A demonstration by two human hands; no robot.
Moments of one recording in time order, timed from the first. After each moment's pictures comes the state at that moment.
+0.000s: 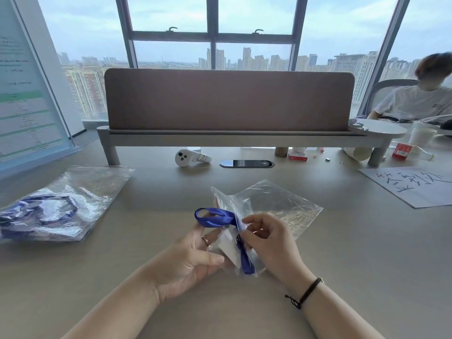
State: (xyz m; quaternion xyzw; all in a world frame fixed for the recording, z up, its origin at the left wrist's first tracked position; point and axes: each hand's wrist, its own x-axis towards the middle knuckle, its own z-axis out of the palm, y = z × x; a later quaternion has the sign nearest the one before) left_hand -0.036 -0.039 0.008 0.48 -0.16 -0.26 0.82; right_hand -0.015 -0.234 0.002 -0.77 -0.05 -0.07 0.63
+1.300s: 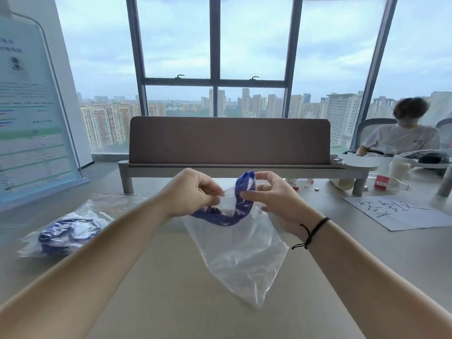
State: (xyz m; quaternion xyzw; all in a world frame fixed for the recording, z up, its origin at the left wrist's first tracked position) left_hand -0.038 -0.030 0.171 0.89 -0.13 0.08 0.42; right_hand -0.023 -0.249 0.150 -0.76 -0.11 0.00 0.64
